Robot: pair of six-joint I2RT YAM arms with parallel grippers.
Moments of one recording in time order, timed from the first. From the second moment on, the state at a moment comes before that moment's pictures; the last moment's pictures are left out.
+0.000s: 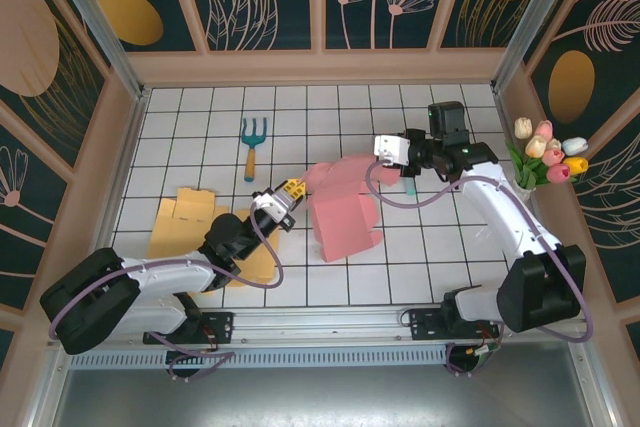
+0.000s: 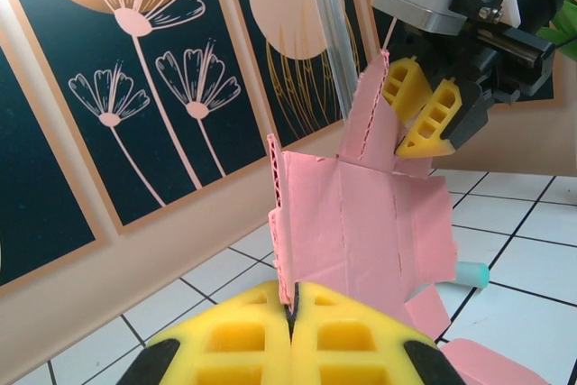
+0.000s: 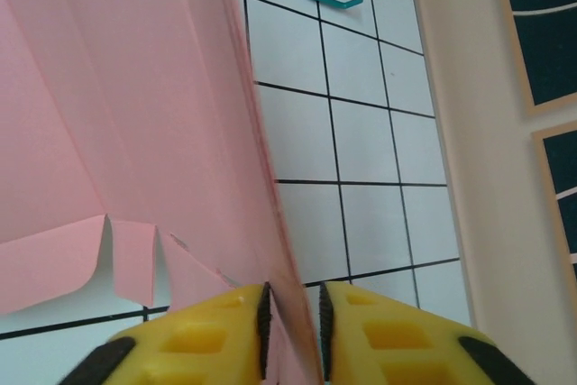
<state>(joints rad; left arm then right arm) -0.86 1.24 0.28 1.13 -0.08 0.26 0.26 1.33 1.11 -0.56 -0.53 -1.28</state>
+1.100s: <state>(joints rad) -0.86 1.02 0.67 0.36 -0.47 -0.42 0.40 1.35 1.34 -0.97 -0.14 -1.07</state>
